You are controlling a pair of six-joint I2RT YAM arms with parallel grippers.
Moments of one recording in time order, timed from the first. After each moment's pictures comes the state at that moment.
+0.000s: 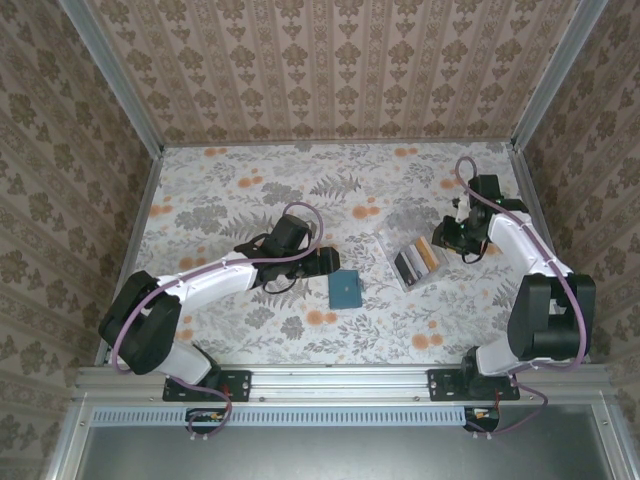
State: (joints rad) left arm -0.76 1.47 0.84 -0.23 0.22 -0.75; right arm -0.07 1.49 1.07 -0.85 -0.27 0.26
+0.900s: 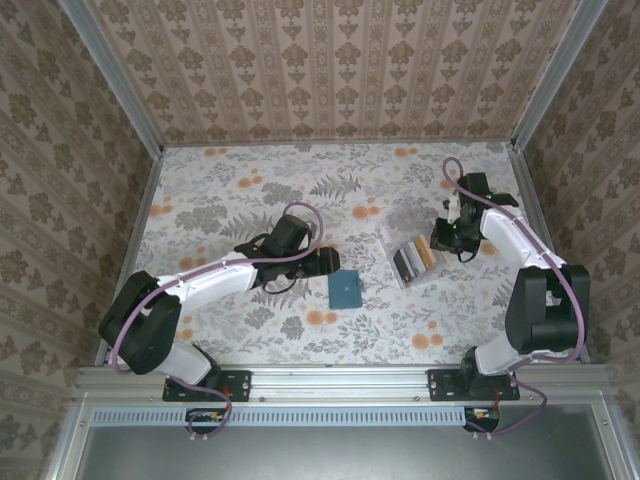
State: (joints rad) left arm -0.76 1.48 0.84 -0.24 0.22 -0.75; right arm -0.01 1.54 1.12 -0.90 -0.22 0.21
